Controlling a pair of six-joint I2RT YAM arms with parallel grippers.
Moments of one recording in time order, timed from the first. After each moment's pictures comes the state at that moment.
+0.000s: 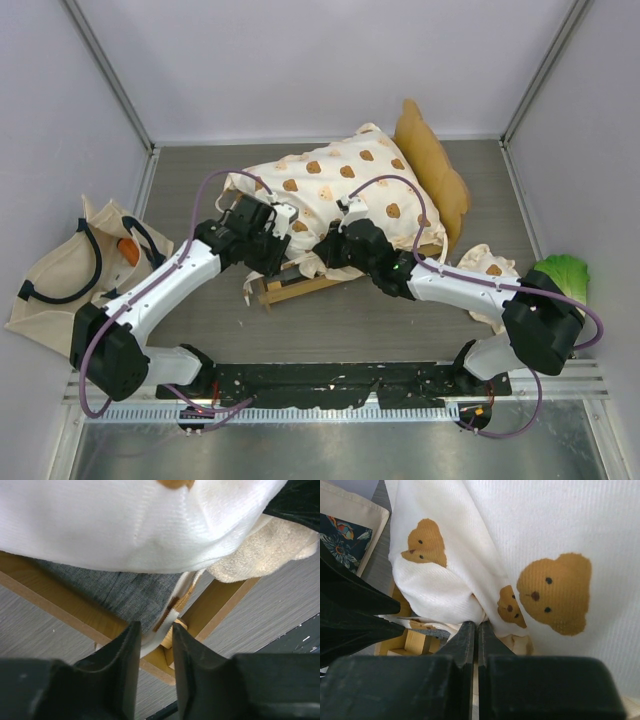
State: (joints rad) left arm -0.57 1.30 1.06 -0.77 0.10 -0.03; right arm 0.87 1.43 0.84 0.17 0.13 0.58
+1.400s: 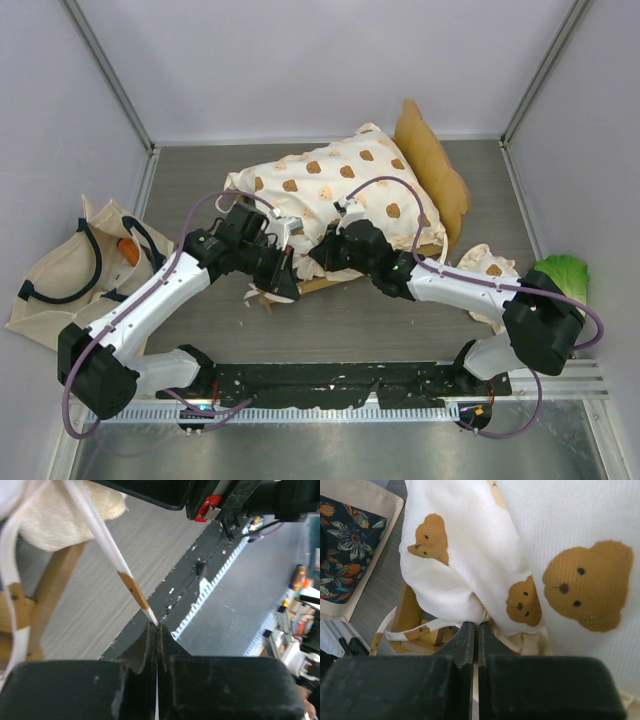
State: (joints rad) left arm -0.59 1.19 1.04 -0.84 0.59 -0.24; right arm 0.87 1.43 0.84 0.17 0.08 0.61
